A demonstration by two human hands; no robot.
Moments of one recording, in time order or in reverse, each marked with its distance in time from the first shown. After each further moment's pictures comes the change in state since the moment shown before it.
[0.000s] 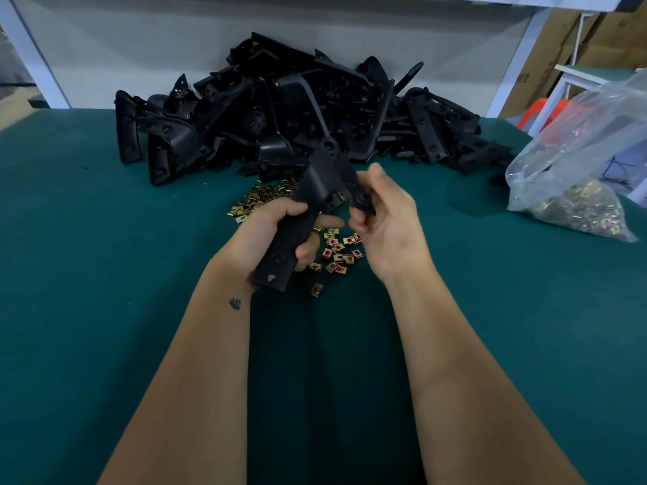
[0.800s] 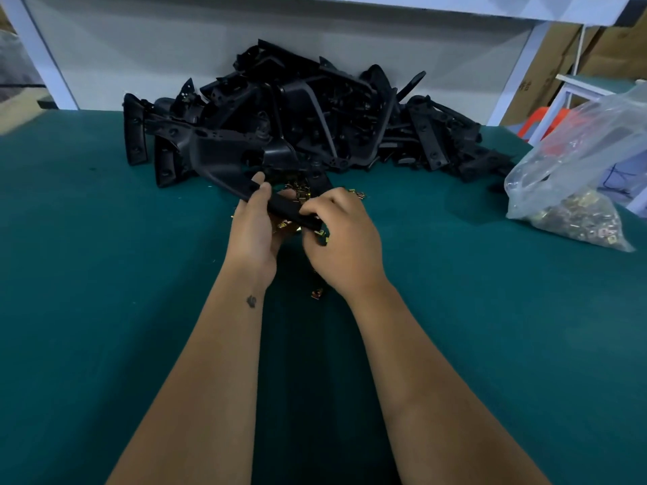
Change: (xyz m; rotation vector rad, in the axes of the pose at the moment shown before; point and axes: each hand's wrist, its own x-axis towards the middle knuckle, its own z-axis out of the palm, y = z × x) left_hand 0.012 0.000 0.006 -0.349 0.634 0.355; right_hand -0.010 0.035 0.021 -1.281 -0.082 -0.699
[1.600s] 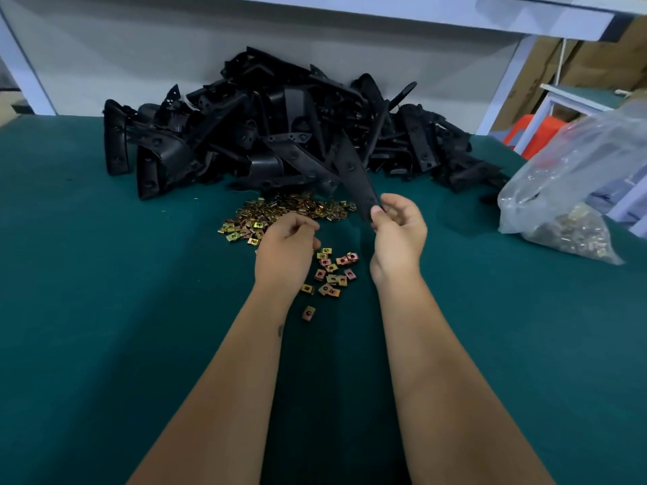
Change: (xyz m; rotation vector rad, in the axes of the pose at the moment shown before) left_hand 0.009 -0.035 0.018 0.755 -0.033 0.099; right_hand 0.028 0.067 -0.007 0.874 0.505 0.918
